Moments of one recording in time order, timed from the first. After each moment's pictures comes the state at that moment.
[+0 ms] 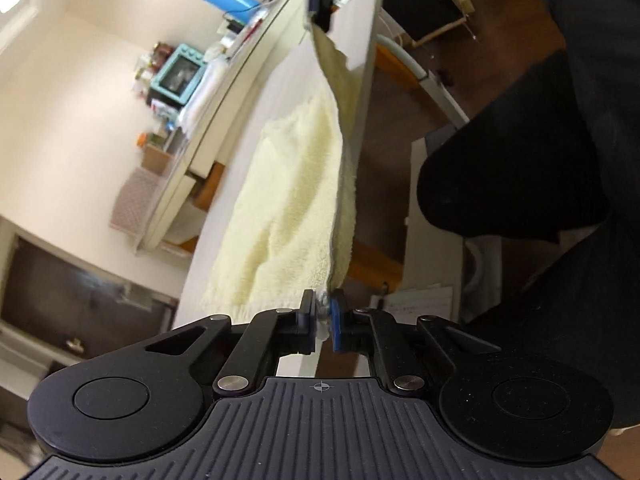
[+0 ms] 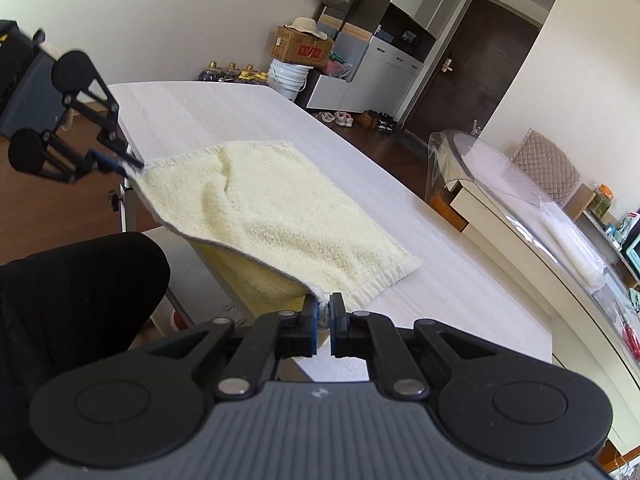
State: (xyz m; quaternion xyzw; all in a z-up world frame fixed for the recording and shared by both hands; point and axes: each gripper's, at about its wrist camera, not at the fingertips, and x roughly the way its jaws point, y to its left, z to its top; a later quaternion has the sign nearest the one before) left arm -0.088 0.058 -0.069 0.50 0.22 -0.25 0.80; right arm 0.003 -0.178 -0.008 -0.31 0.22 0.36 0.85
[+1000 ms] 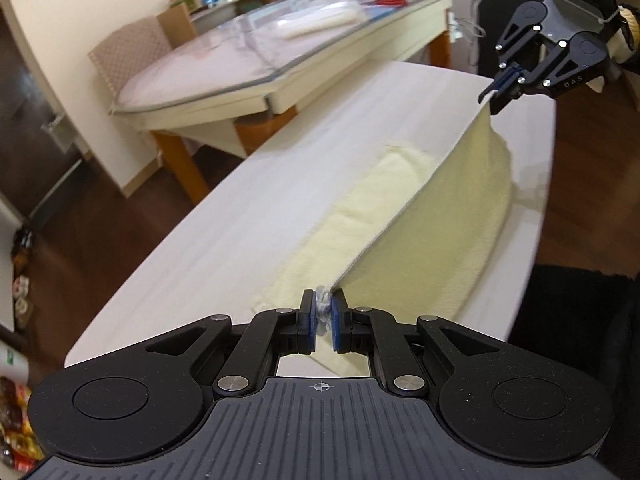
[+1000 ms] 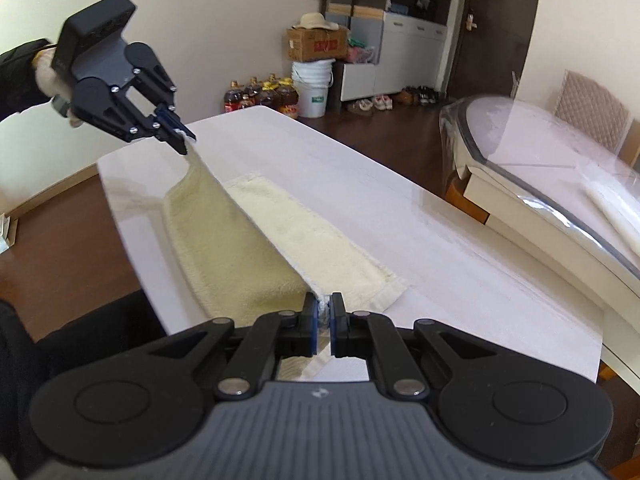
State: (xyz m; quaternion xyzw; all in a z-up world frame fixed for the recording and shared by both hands) left arm 0.114 0.116 0.047 0.24 0.39 -0.25 0.85; right arm 0.143 -0.190 0.039 -0.20 0.32 0.44 0.81
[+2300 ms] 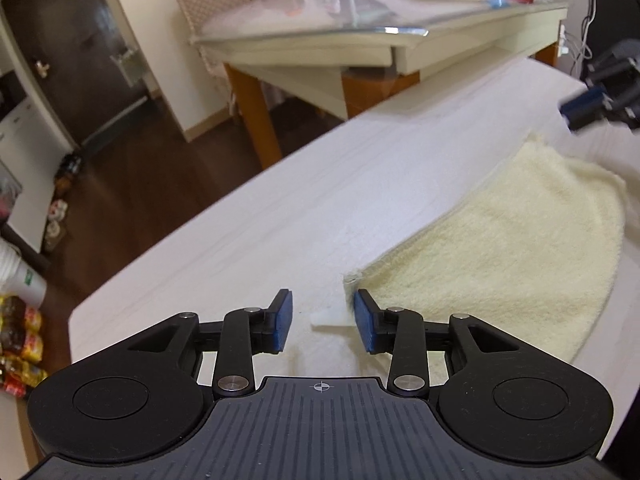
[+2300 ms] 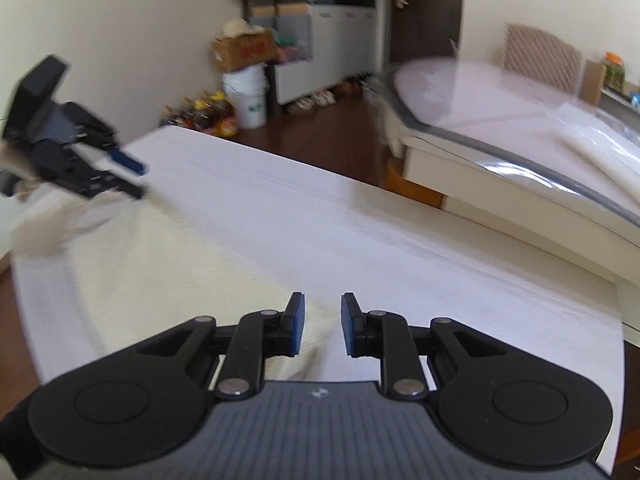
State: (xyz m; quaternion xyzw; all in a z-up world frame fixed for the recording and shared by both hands) left arm 0.164 0.149 0.008 0.20 0.40 -0.14 0.88; right arm 0.197 -0.185 -0.004 -0.13 0.33 0.39 0.85
